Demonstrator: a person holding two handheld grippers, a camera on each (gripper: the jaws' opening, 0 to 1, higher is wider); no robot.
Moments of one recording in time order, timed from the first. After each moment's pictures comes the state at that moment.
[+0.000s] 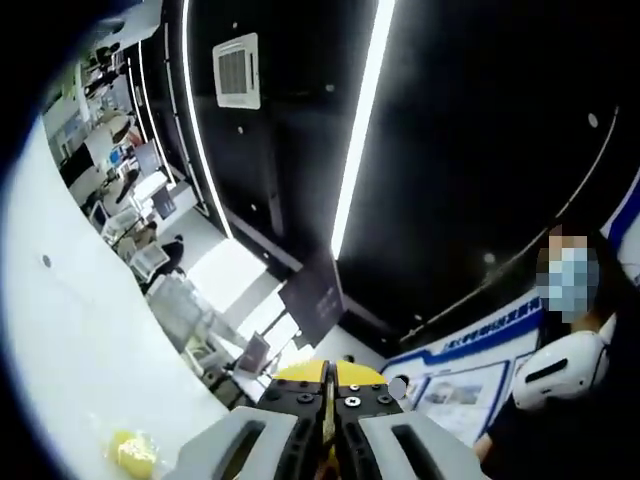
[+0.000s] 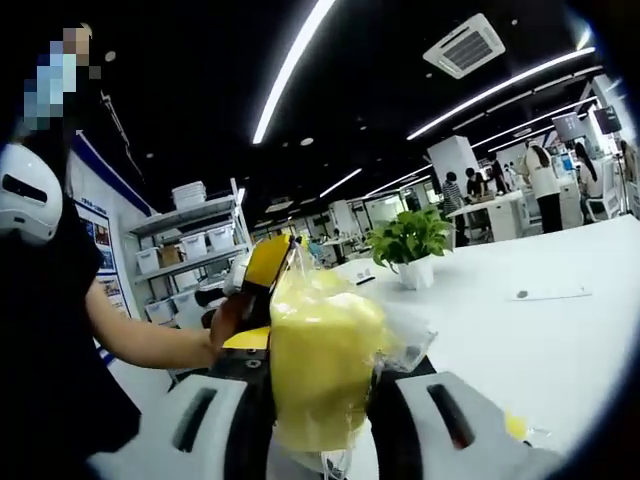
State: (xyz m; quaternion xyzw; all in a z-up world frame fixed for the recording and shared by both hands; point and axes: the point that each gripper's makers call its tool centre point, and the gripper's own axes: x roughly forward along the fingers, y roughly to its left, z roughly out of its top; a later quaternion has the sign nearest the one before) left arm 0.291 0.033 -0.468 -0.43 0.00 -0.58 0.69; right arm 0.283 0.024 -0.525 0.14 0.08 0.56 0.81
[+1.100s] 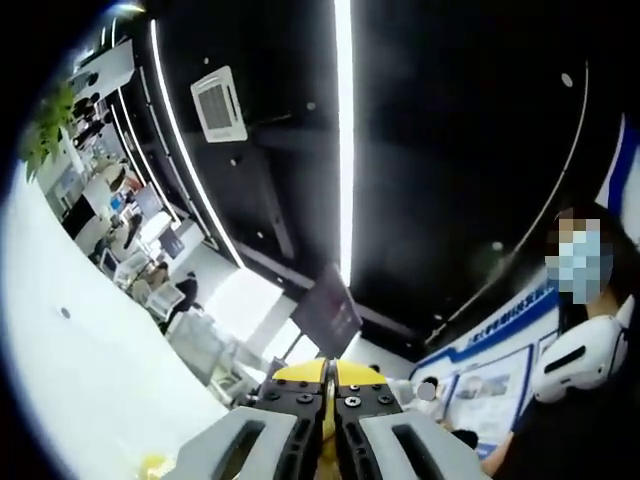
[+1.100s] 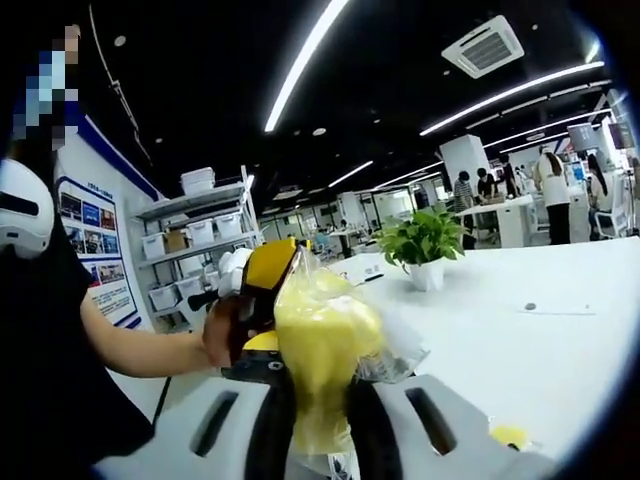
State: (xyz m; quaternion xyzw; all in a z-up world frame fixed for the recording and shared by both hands) left arm 0.271 0.058 -0.449 -0.39 -0.05 -0.54 0.74; right arm 0.264 0.044 -0.504 0.10 0.08 0.57 0.81
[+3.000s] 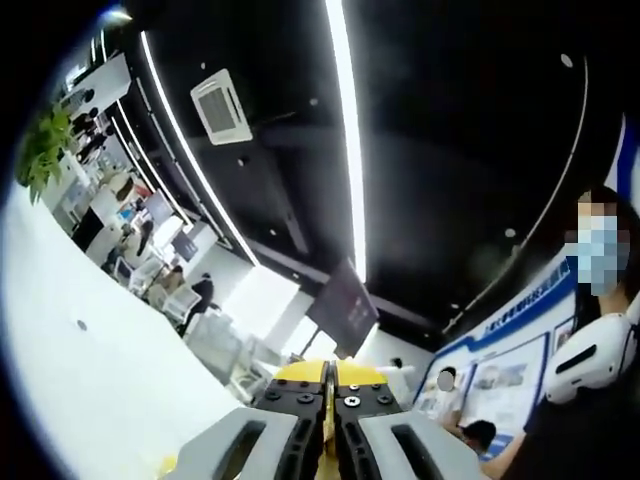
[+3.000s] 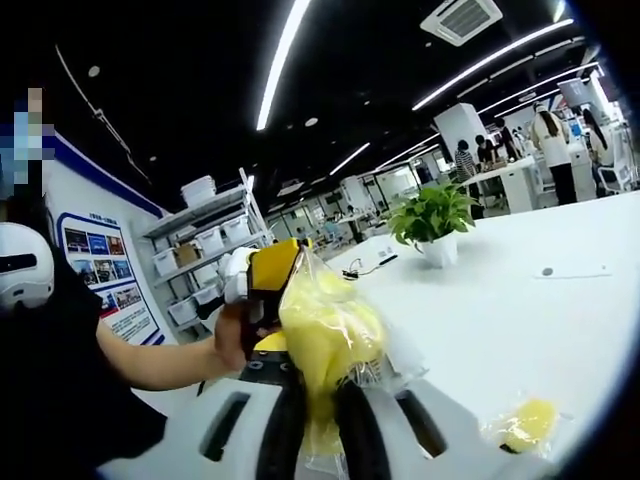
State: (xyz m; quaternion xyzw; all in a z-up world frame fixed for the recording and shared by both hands) left arm 0.276 0.068 -0.447 -0.36 -0.04 -0.52 0.77; right arm 0.263 0.057 -0.504 0.15 0.14 0.59 0.78
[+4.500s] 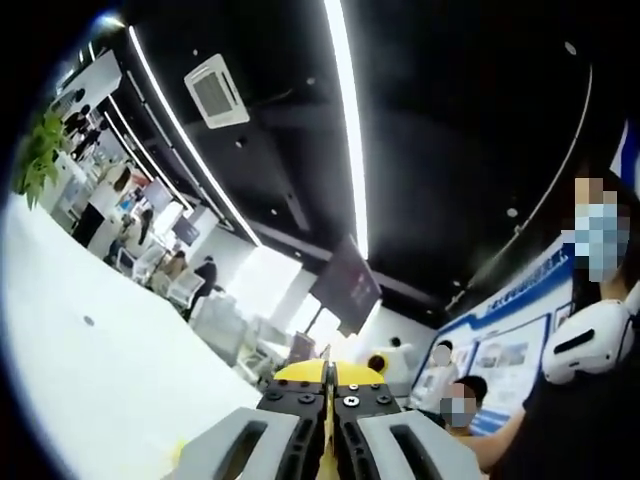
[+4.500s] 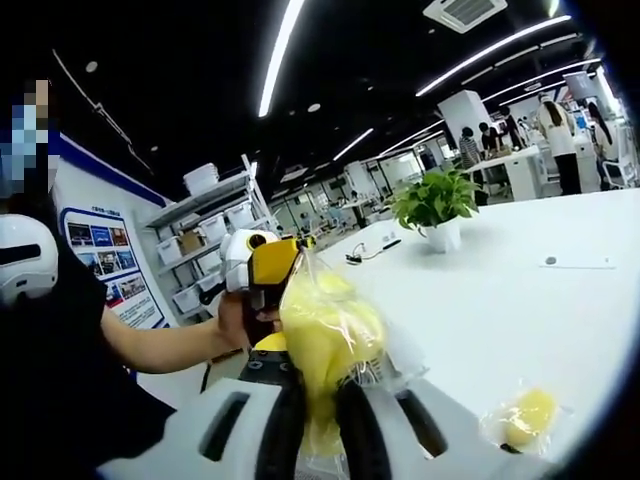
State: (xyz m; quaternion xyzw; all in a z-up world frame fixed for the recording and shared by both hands) left arm 0.271 0.065 -0.461 -0.32 0.00 -0.53 0.78; right arm 0.258 0.053 -0.517 0.13 0.17 0.60 0.77
